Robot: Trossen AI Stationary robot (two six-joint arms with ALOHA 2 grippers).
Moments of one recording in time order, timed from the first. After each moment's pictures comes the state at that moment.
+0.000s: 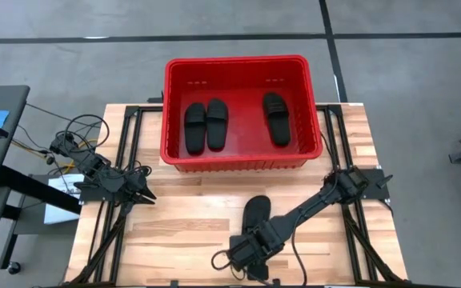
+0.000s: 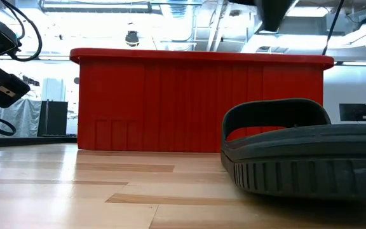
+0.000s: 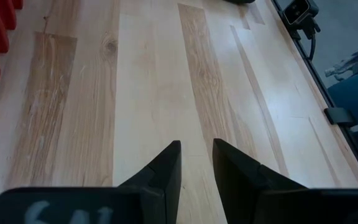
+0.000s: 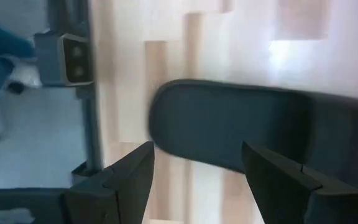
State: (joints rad) left arm -0.58 0.01 0.21 -0.81 -0.15 -0.54; right arm 0.57 2.22 2.11 -1.27 -0.03 0.51
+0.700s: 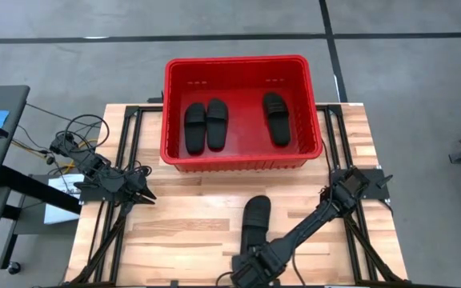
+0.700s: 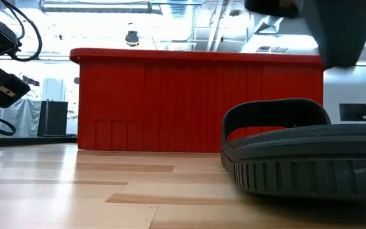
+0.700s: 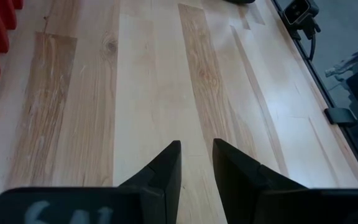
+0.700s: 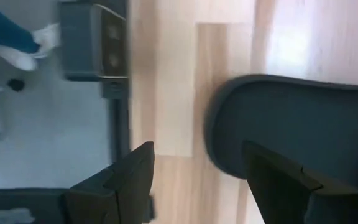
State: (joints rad) left arm -0.58 0.01 0.21 -0.81 -0.15 -0.54; right arm 0.67 2.33 2.11 -1.15 -0.01 0.60
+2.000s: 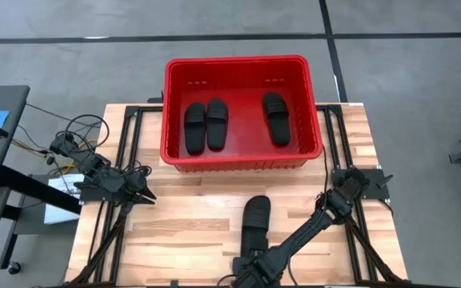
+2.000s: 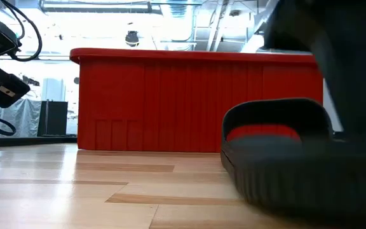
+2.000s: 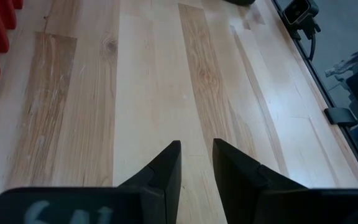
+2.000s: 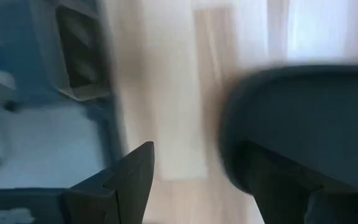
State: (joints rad) left arm -0.58 0.01 0.21 -0.81 -0.15 -0.54; right arm 0.69 2.41 2.11 -1.11 0.01 0.75
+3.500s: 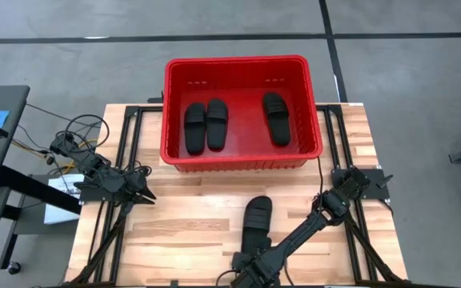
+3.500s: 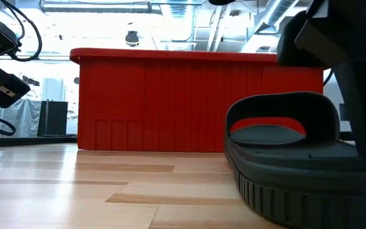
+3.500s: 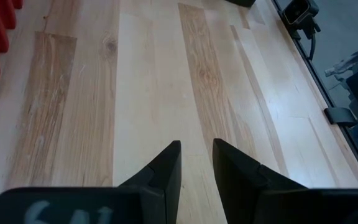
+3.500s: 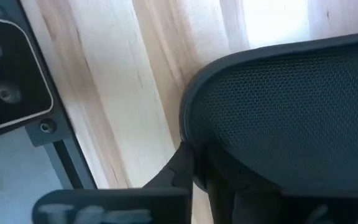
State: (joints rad) left arm -0.58 0.01 0.21 -0.81 -0.14 -0.54; right arm 0.67 2.52 2.12 -1.16 0.10 0.89
